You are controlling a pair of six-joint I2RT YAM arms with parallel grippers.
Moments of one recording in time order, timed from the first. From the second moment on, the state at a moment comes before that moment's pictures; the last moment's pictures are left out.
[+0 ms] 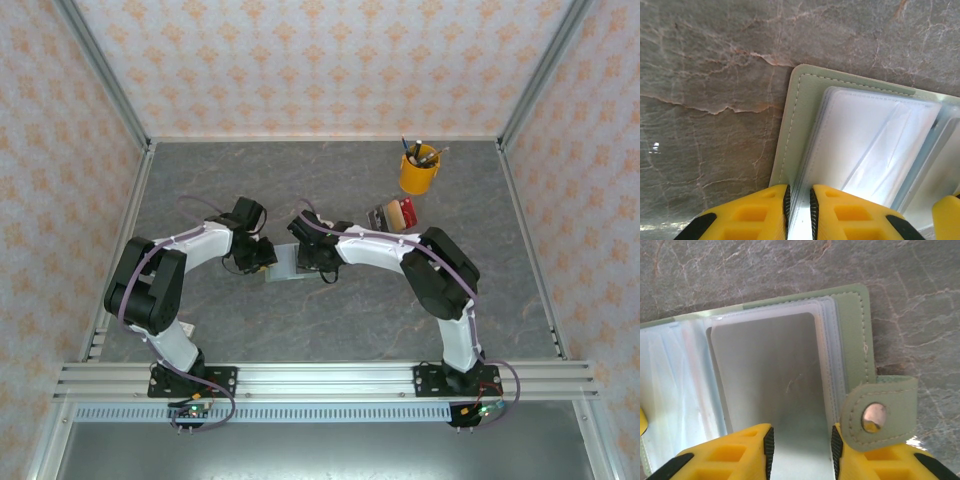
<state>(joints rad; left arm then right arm) -0.28 1.69 0.94 -0.54 0.24 -0.72 0.87 1.99 1.36 -0.53 0.05 0.90</state>
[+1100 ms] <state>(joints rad) -0.28 1.69 0.94 -0.54 0.24 -0.70 0.77 1.92 1.16 -0.03 -0.41 1.02</state>
